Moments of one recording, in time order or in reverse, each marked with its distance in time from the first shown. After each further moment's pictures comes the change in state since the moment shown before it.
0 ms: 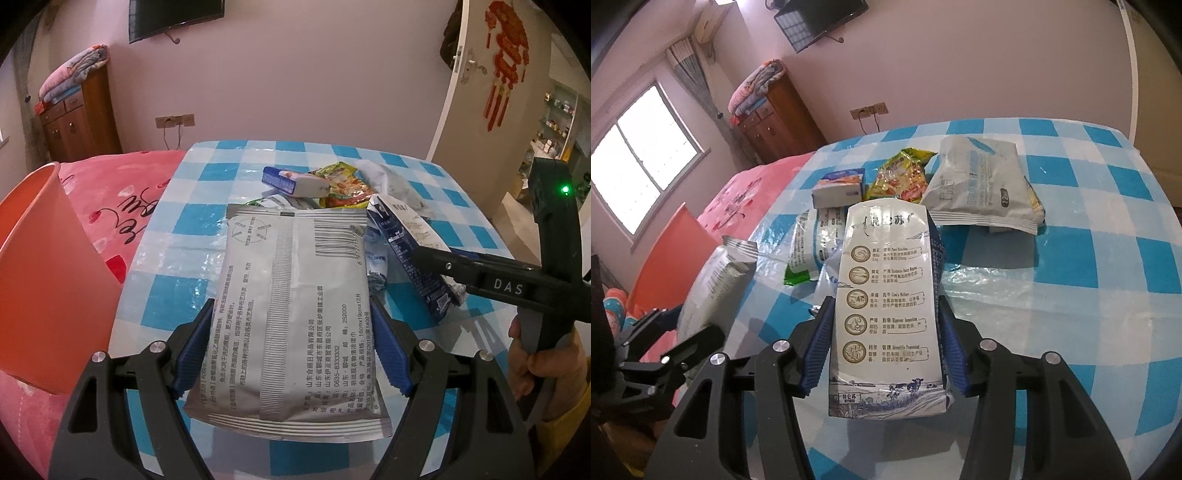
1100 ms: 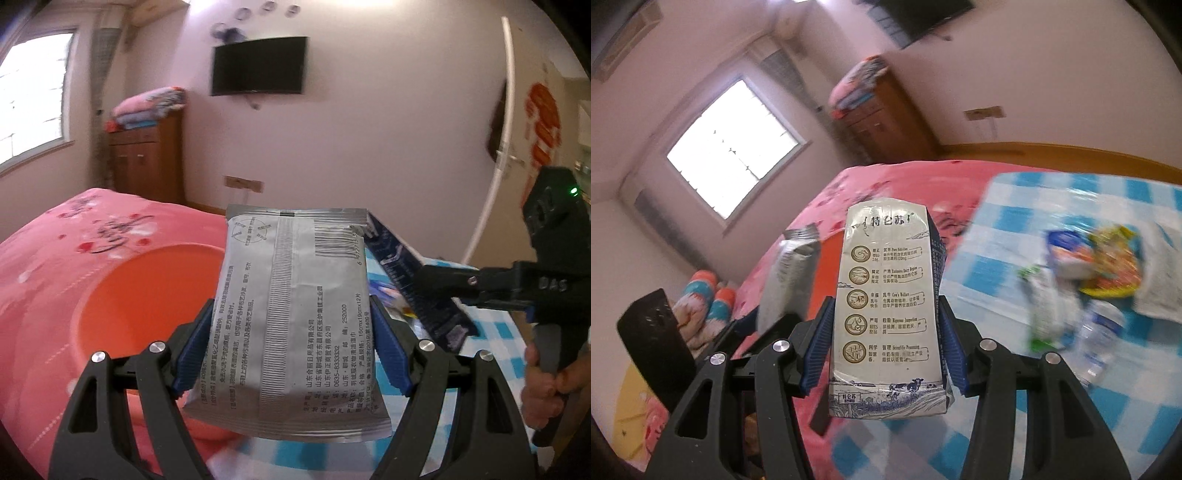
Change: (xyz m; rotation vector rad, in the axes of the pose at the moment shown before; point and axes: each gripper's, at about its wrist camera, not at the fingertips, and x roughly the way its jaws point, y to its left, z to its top) left arm -0.135 0.114 0.020 -0.175 -0.297 0.188; right arm -0.019 0.183 0.080 -0.107 0.049 0.415
